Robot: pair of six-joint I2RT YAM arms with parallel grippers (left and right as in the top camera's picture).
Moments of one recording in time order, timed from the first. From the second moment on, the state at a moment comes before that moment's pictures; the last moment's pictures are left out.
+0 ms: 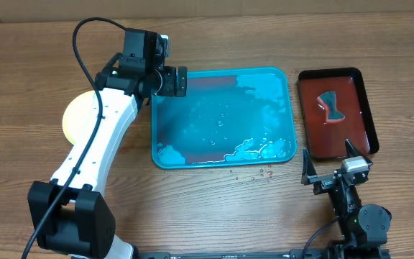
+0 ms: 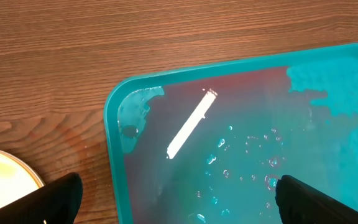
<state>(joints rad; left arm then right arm) -0.20 1.72 1.47 -0.71 0.06 -0.12 0.01 0.01 0.02 -0.02 -0.18 -0.04</state>
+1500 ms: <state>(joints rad) -0.16 1.20 0.89 -0.19 0.01 -0.02 0.01 0.01 0.02 -0.02 -0.18 -0.04</state>
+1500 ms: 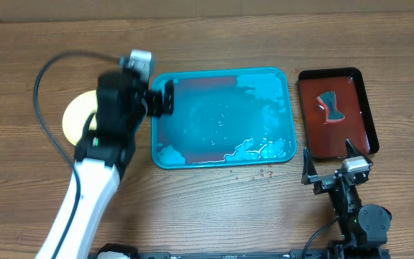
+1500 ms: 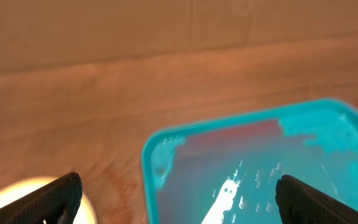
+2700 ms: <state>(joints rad) 0.03 0.10 0.01 0.04 0.17 0.23 0.01 0.01 0.02 -0.02 -0.18 -0.04</state>
